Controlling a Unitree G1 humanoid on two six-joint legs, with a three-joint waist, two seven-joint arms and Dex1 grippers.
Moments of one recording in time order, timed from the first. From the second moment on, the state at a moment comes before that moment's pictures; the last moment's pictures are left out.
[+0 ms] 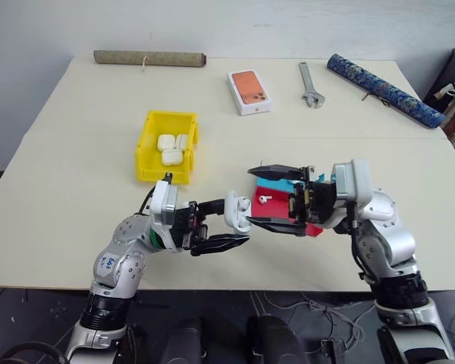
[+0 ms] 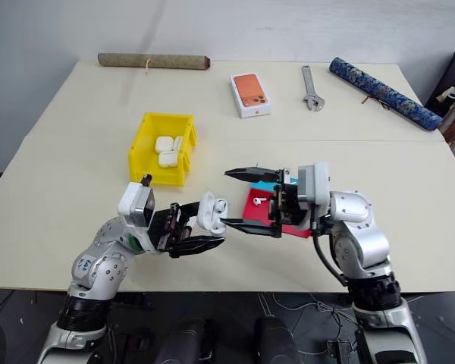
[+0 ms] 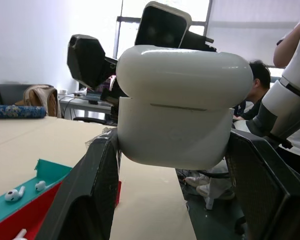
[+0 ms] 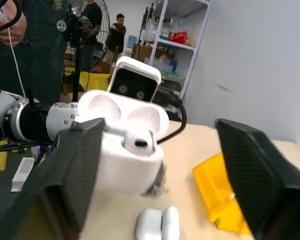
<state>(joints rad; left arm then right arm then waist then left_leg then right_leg) -0.30 0.31 -0.03 -0.23 -0.69 0.30 -1.15 -0.44 -0.49 0.03 -0.23 0.67 0.11 1.24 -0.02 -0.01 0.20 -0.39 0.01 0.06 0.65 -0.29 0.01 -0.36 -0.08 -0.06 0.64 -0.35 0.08</state>
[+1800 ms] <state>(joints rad) -0.16 0.42 0.02 -0.27 -0.68 0.23 -1.07 -1.16 -0.68 0.49 0.79 -0.17 0.15 1.24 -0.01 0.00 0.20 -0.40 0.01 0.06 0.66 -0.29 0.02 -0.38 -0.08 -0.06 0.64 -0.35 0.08</state>
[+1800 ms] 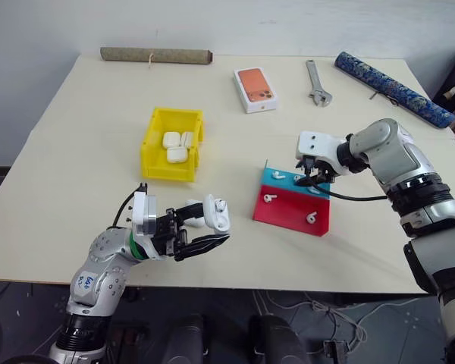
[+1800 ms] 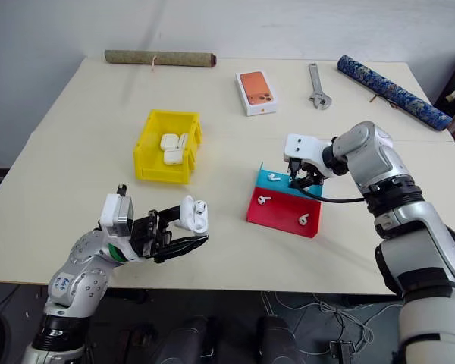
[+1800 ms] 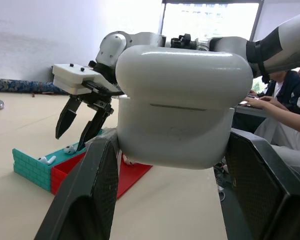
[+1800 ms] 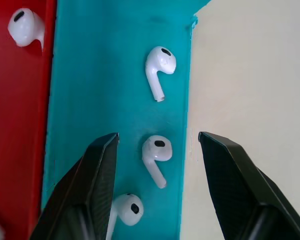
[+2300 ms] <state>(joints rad) -0.15 0.42 0.02 -0.30 -0.68 0.25 -1.04 -1.27 -0.57 0.48 1.09 -0.29 -0.05 1.23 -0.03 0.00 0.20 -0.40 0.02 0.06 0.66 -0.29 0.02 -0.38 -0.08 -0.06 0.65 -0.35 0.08</state>
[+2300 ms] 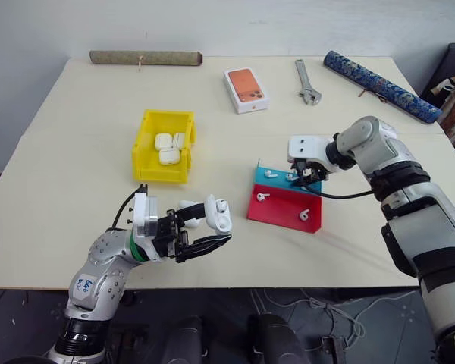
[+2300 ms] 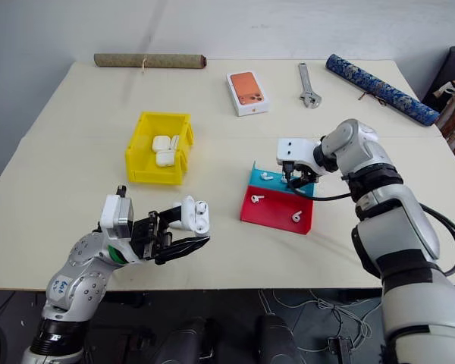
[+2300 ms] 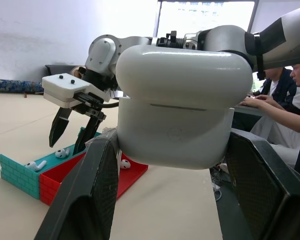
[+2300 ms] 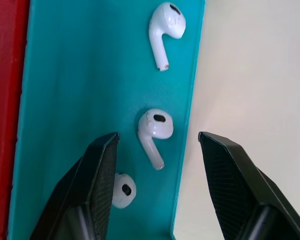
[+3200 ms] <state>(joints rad) -0.15 0.43 0.02 -0.31 -0.68 0.26 -1.02 -1.28 -0.55 0.43 1.14 -0.34 -0.07 1.23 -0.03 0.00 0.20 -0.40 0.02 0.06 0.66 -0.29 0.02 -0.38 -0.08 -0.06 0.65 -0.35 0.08</state>
